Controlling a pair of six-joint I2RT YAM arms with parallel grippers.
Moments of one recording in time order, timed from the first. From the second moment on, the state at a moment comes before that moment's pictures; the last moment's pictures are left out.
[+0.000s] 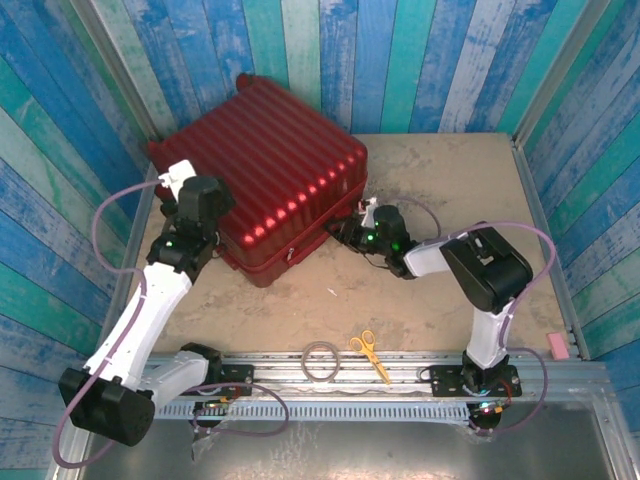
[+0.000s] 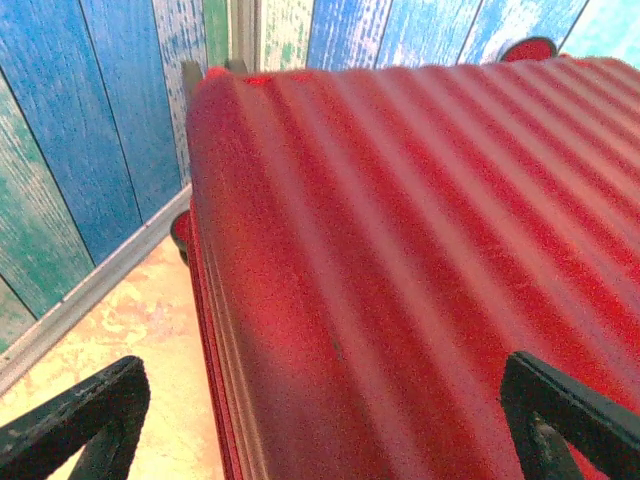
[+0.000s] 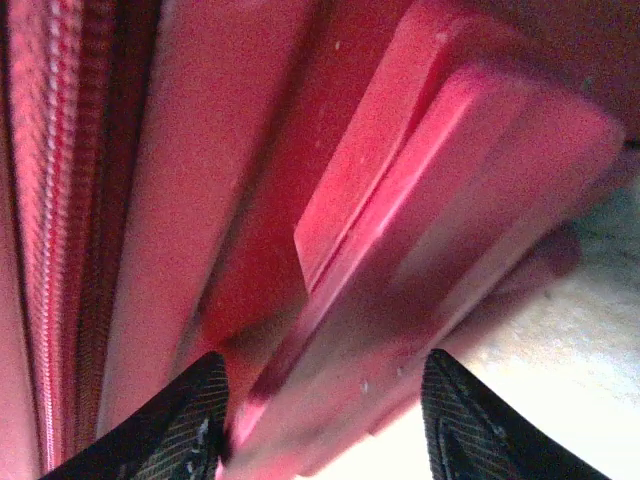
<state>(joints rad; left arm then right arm) -0.28 1.03 0.96 -0.40 -0.59 -0.46 0.58 1.90 0.78 0.76 -0.41 1.05</state>
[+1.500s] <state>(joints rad) -0.26 0.94 0.83 -0.26 -0.56 -0.46 0.63 1.83 0.92 0.34 -0.25 0.96</state>
